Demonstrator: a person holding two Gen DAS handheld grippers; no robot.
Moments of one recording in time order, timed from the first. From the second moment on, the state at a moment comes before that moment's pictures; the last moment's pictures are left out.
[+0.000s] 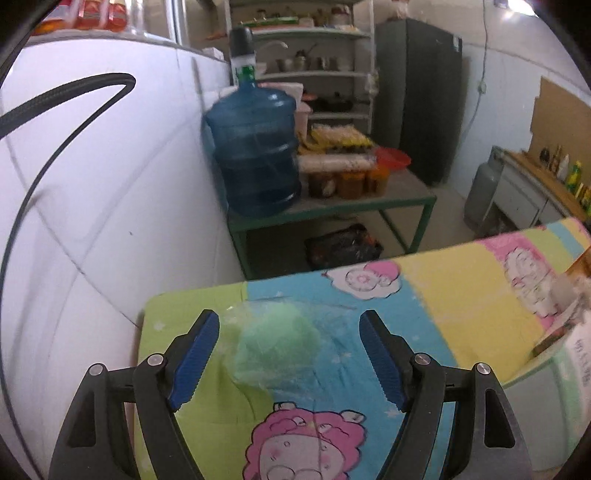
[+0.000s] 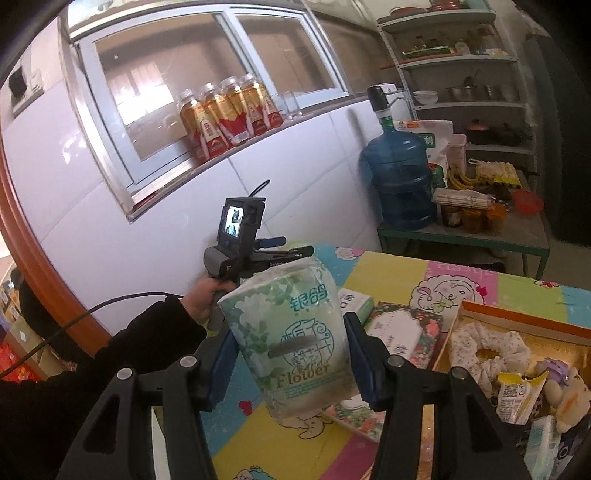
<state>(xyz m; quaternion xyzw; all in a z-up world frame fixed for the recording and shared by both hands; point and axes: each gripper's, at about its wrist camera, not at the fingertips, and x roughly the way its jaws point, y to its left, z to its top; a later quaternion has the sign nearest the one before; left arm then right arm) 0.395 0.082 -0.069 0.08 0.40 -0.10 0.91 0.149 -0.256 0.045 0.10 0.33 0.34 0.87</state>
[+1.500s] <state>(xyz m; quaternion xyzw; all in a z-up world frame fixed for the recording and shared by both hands) 0.175 0.053 0.002 0.04 0.29 -0.10 0.95 0.092 -0.274 0.000 0.12 0.35 0.31 0.88</state>
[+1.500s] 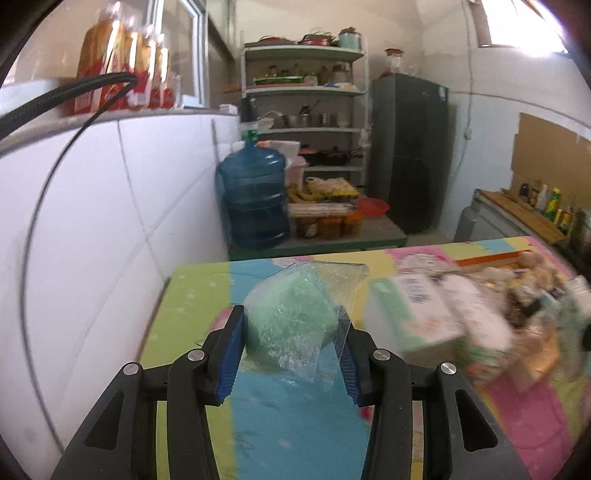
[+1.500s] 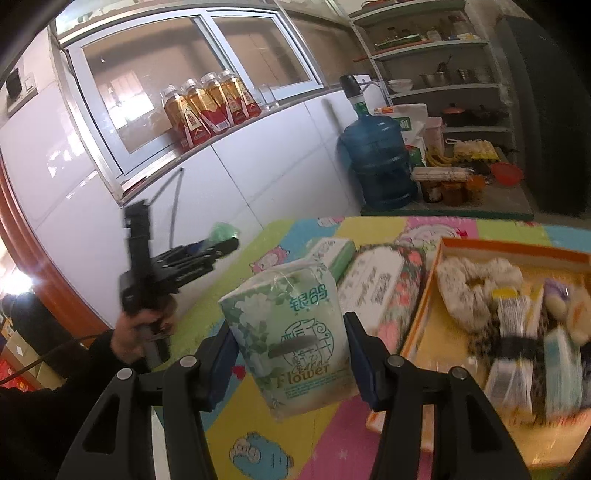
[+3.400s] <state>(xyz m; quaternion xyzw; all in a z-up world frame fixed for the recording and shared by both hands) 0.176 -0.249 -0.046 0.00 0.32 -0.15 0.94 0.077 -0.473 -0.043 0.08 0.30 0.07 0.95</state>
